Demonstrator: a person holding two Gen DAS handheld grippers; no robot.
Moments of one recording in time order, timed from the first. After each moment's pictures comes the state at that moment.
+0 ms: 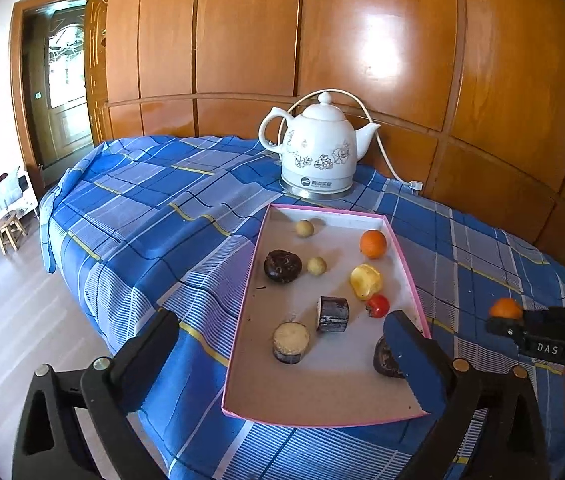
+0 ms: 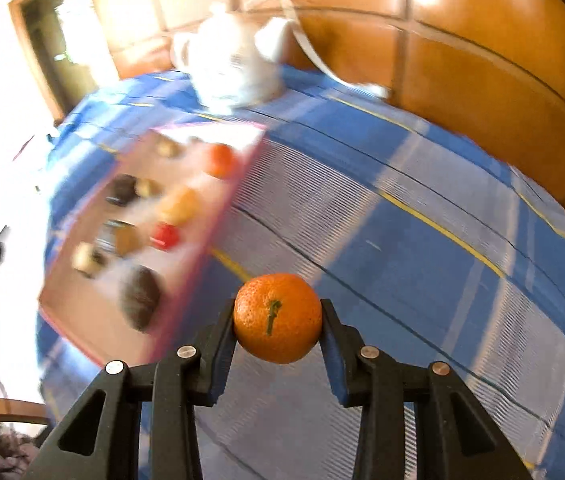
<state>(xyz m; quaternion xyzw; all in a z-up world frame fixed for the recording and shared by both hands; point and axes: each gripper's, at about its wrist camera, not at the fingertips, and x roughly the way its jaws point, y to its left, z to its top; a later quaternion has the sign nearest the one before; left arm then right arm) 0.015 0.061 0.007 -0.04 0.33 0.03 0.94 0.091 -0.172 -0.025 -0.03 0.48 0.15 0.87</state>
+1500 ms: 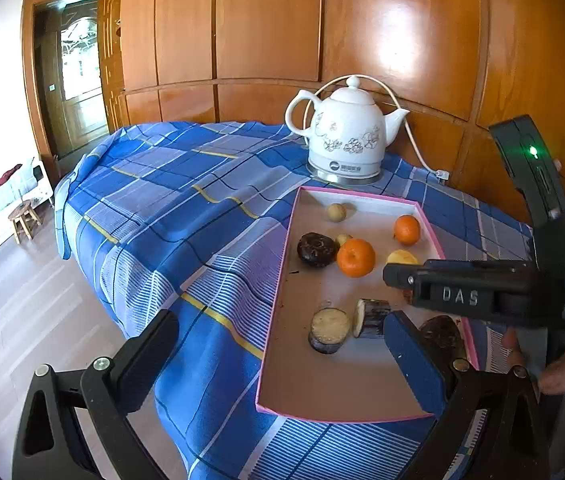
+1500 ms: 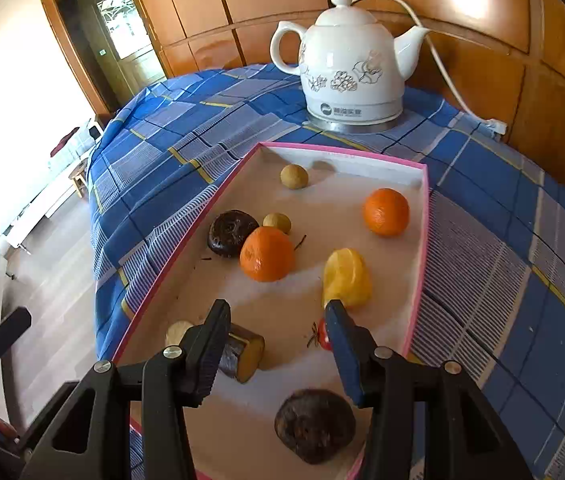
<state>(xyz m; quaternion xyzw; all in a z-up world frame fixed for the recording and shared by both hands) 0.020 0.080 -0.013 -0.04 0.35 0.06 0.93 0.133 -0.047 -0.039 -0.01 0.47 0.22 0.85</state>
